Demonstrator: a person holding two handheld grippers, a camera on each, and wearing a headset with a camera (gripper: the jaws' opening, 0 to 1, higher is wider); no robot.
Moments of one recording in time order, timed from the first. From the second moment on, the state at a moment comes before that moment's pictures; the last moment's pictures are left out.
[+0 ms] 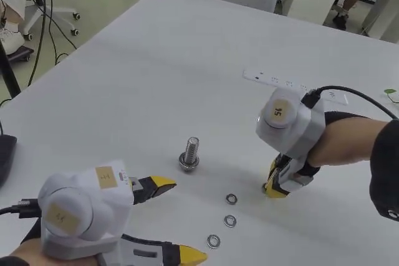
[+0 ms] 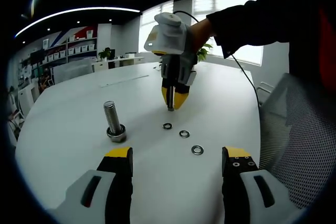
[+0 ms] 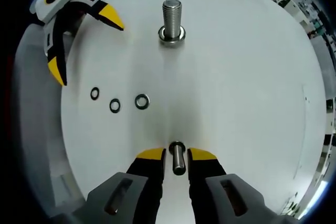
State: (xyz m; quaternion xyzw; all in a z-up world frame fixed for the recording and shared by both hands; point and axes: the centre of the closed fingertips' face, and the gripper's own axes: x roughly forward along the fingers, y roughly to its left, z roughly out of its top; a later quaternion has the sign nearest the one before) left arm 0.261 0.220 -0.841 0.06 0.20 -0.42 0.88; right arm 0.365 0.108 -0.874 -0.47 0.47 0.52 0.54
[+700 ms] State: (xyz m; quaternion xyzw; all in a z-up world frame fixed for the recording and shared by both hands) left arm 0.262 0.218 -0.840 0.06 0.20 -0.42 0.88; right arm 0.368 0.086 -0.868 -0.45 0.48 0.51 0.56
